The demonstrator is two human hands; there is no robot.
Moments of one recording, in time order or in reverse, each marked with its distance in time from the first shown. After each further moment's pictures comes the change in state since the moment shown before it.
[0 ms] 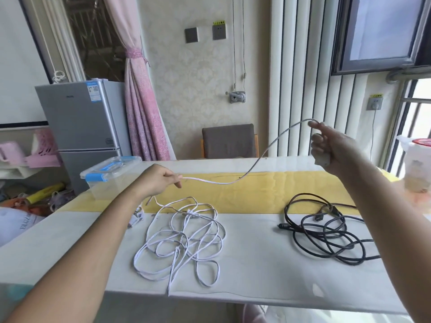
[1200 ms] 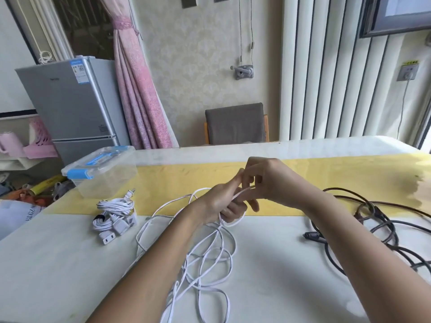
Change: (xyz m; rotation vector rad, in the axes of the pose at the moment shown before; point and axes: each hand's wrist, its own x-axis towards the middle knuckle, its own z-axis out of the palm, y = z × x) left_hand 0.034 0.046 0.121 -0.696 -0.684 -0.156; right_hand 0.012 0.121 0.062 -1.242 -0.637 -0.473
